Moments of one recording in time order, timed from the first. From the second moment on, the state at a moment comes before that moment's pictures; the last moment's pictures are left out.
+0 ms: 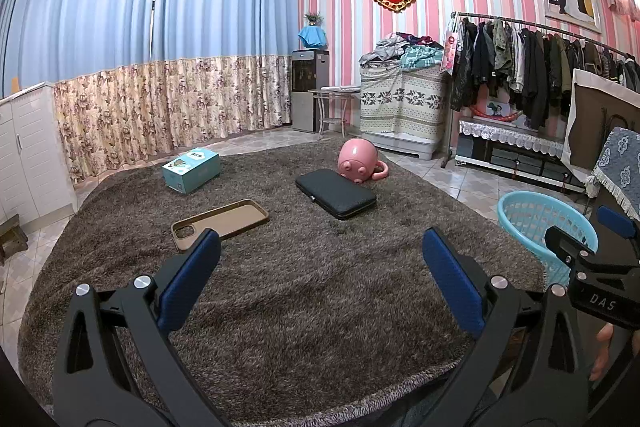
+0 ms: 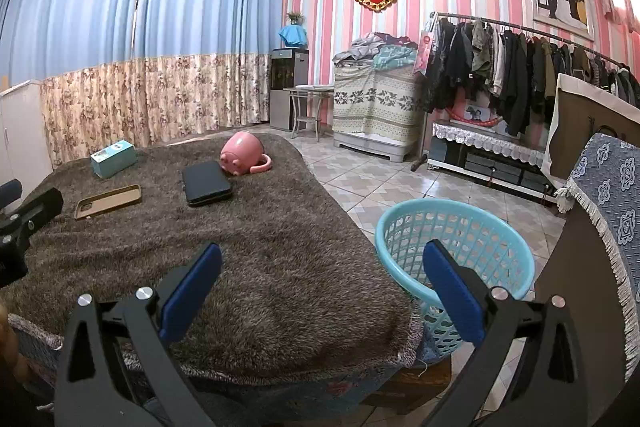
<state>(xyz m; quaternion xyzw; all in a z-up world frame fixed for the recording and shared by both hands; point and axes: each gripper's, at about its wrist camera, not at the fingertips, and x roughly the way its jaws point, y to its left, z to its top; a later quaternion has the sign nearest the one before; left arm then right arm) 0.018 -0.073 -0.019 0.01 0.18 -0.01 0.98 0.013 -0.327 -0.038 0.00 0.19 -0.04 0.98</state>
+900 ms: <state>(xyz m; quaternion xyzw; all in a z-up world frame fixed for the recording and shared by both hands) 0.018 -0.075 -0.020 0.01 0.18 -0.01 0.98 0.015 -0.326 -0.036 0.00 0.19 -0.04 0.98</state>
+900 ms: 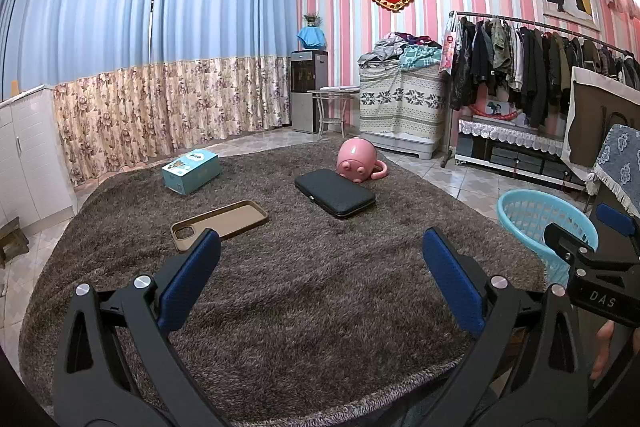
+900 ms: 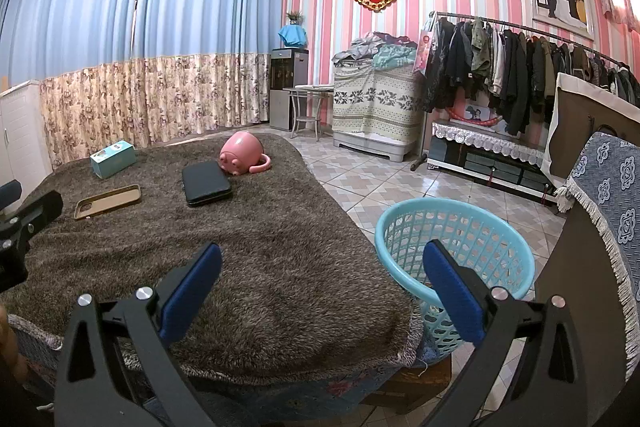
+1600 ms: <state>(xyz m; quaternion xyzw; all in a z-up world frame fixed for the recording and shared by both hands) 0.018 -0.075 -0.021 0.01 0.18 -0.01 0.98 0.015 -0.326 -0.036 0.00 0.19 -0.04 0.98</state>
